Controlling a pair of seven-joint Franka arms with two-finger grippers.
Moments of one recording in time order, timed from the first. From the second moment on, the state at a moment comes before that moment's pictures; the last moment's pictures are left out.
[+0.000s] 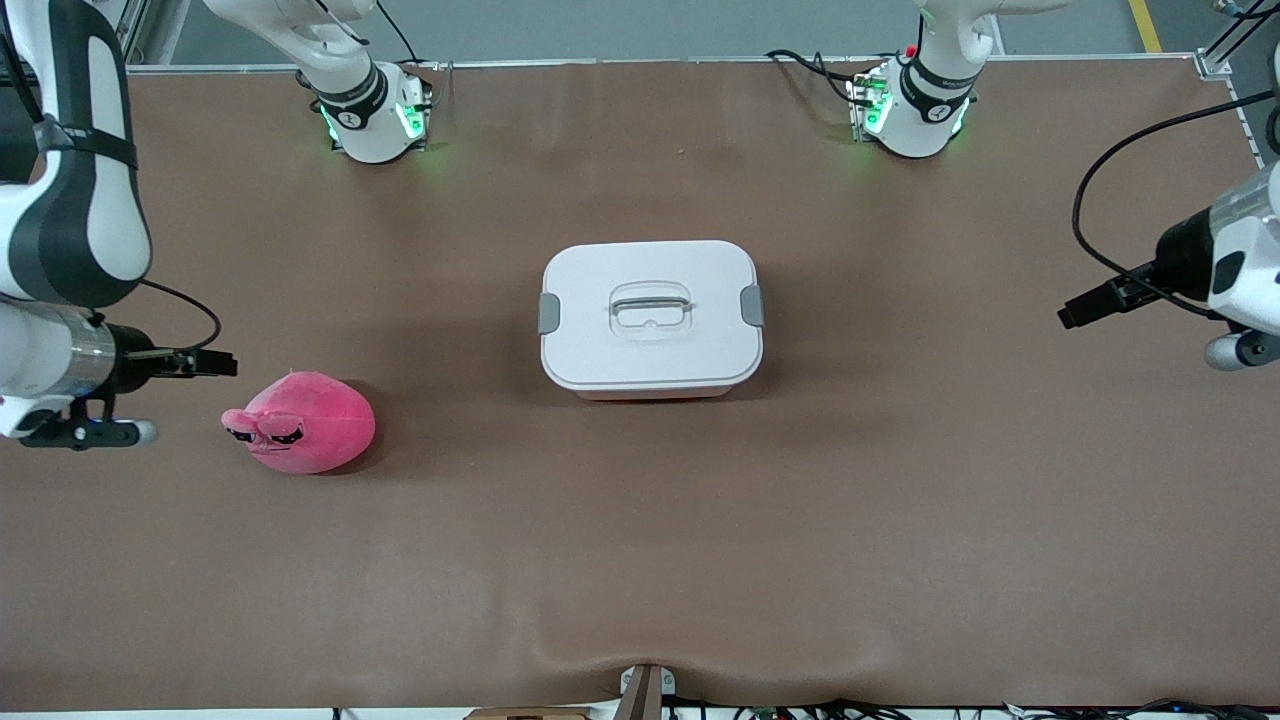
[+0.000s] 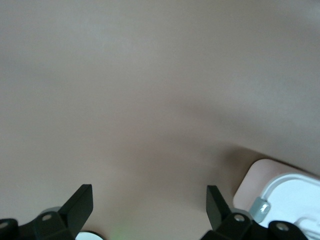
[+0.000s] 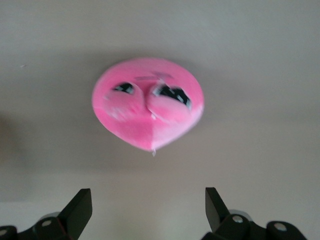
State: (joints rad) left arm -0.03 0.15 -0.06 -1.46 -0.05 1.52 -0.50; right arm 0.02 0.36 -0.06 -1.51 0.02 1.66 -0.16
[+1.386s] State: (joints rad) left arm -0.22 0.27 -0.06 -1.45 -0.09 1.61 -1.05; right arm 0.11 0.35 -0.07 -1.87 -0.03 2.20 -0.71
